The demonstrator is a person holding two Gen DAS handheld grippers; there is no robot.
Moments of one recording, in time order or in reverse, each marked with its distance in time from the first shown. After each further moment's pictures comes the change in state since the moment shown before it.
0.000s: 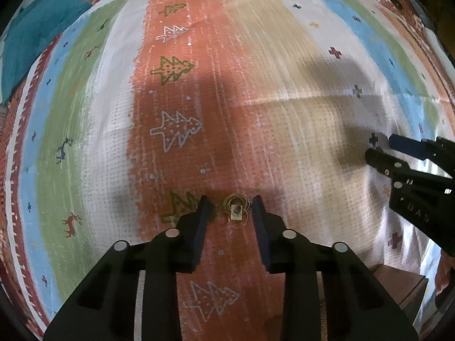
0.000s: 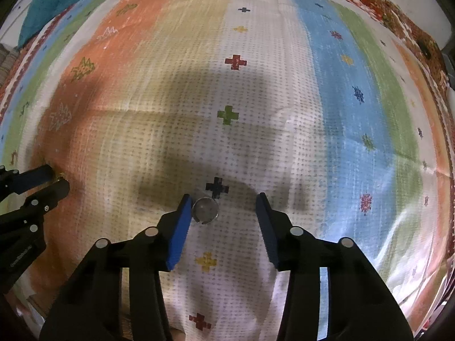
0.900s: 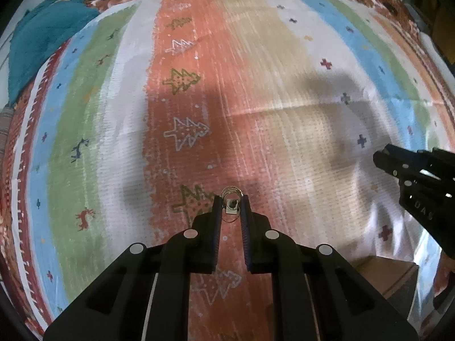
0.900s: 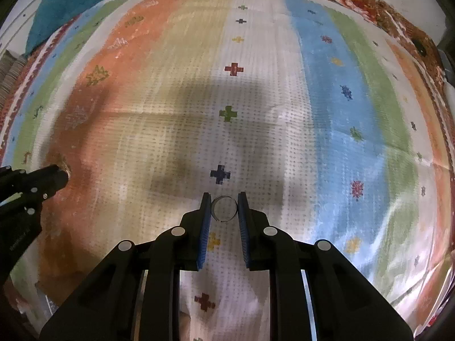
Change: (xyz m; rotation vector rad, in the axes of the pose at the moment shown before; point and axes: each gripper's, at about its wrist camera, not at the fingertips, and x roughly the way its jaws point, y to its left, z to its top) left arm -0.025 0.008 -0.009 -0.016 -0.054 -0.018; right arm -0.031 -0.003 -0.017 0.029 -0.052 0.034
